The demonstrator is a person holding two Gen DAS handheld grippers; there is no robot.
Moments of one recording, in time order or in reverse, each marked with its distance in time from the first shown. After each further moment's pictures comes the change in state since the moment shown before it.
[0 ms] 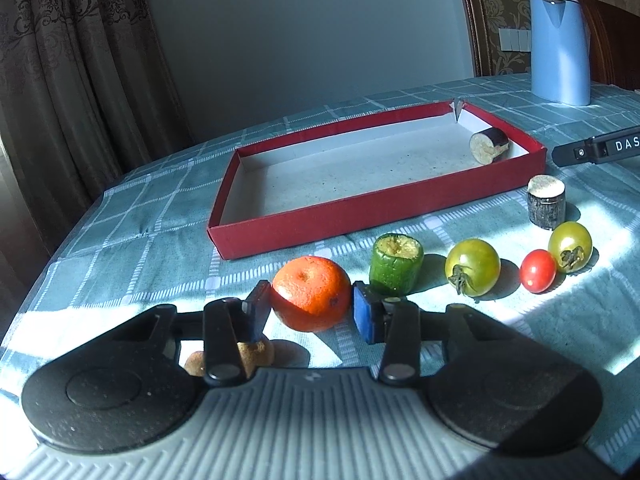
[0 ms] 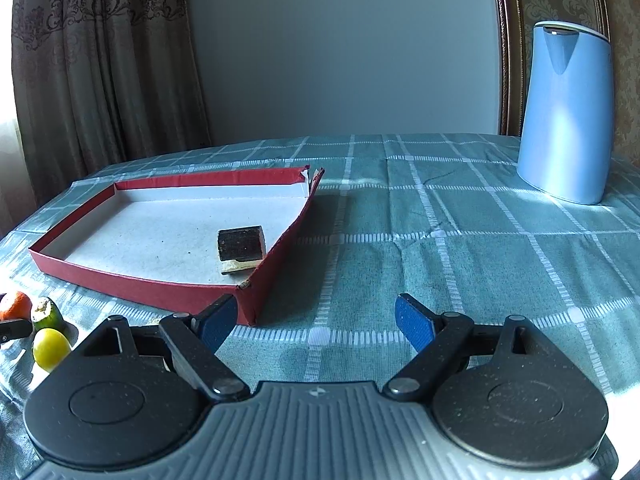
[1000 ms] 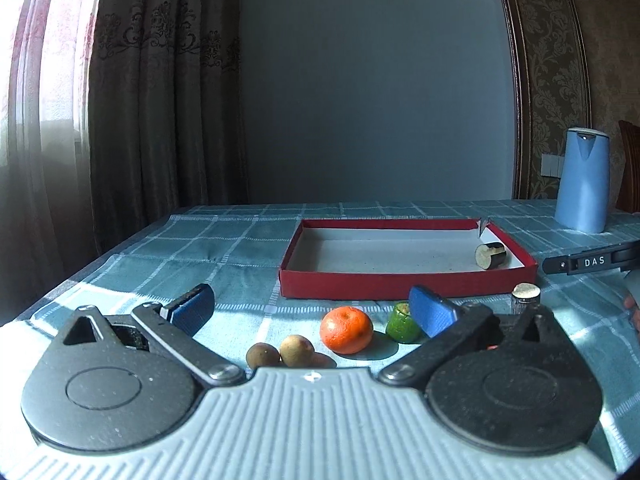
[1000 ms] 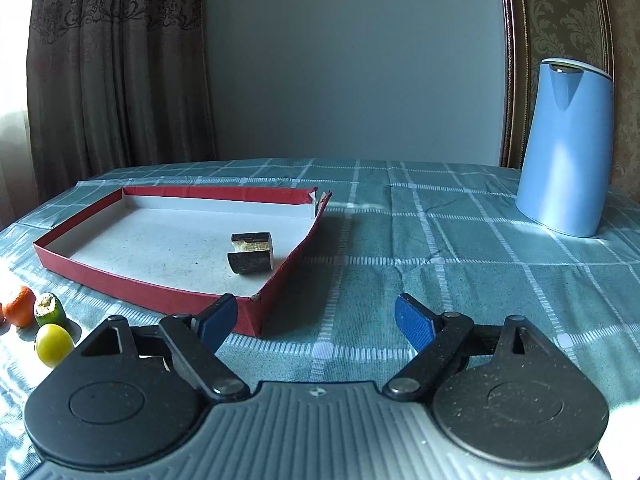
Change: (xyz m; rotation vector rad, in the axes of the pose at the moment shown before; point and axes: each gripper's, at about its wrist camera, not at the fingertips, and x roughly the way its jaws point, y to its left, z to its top) left arm -0.084 0.019 -0.019 -0.212 -0.252 0.105; right arm -0.010 0.008 0.001 -0.054 -0.058 -0.012
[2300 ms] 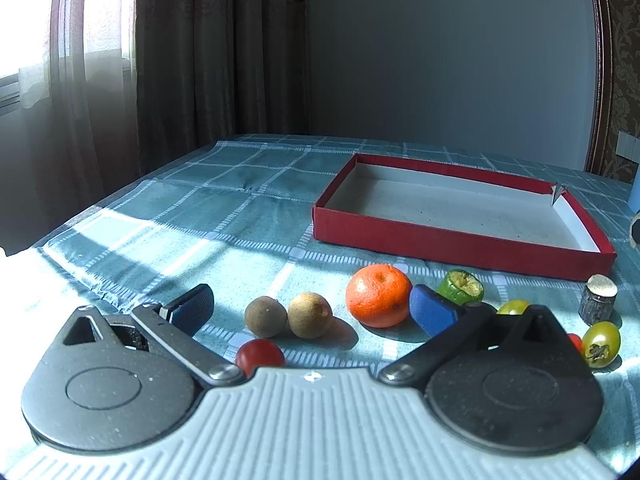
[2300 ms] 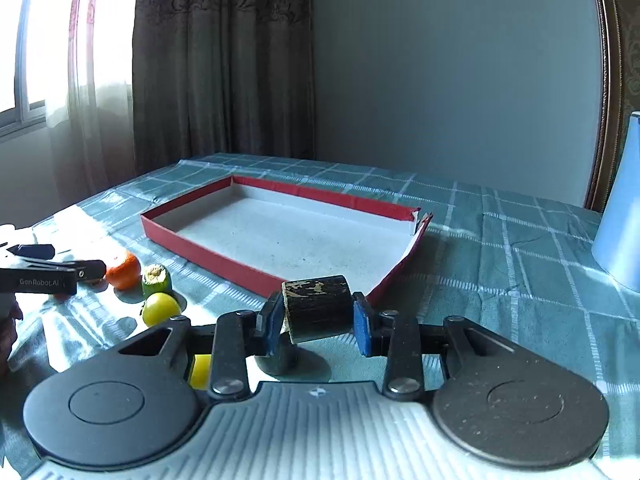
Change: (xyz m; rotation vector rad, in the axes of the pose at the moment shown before) left arm 0.054 -0.012 -0.015 -0.146 0.196 0.206; right arm -0.034 0.027 0.025 -0.161 -0.034 0.230
